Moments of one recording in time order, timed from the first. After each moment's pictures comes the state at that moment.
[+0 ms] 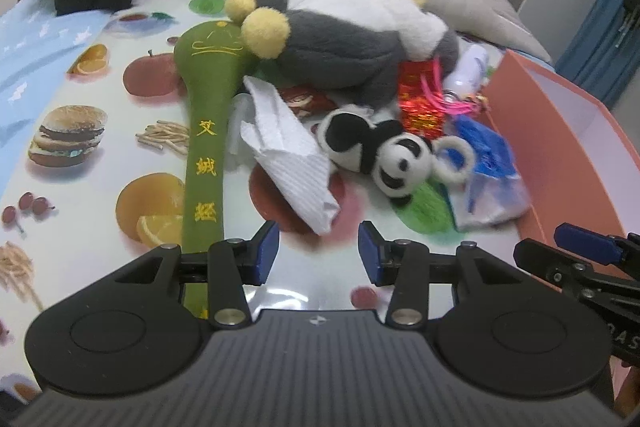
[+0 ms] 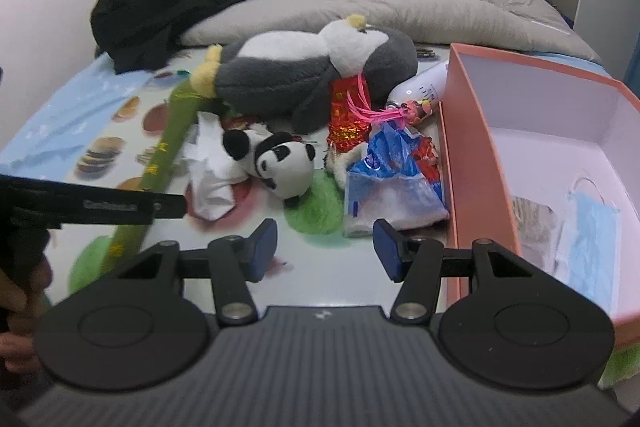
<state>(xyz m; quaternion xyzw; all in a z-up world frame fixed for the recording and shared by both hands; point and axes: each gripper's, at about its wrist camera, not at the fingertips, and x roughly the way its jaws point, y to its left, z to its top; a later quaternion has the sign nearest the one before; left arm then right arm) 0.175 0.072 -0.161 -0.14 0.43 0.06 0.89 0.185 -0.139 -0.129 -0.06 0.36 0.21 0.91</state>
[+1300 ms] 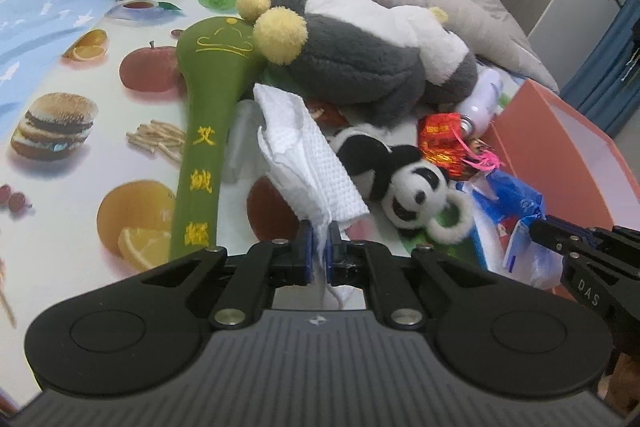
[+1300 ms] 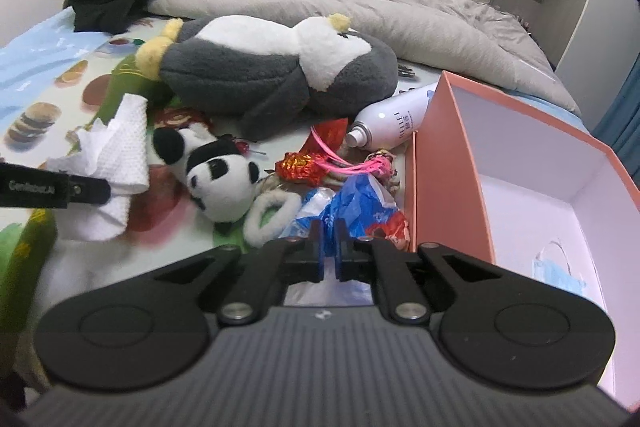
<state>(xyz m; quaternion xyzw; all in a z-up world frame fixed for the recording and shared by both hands) 0.189 0.082 -0.174 -0.18 0.41 0.07 0.89 0.221 -0.120 -0.138 -0.16 0.34 0.17 0.91</state>
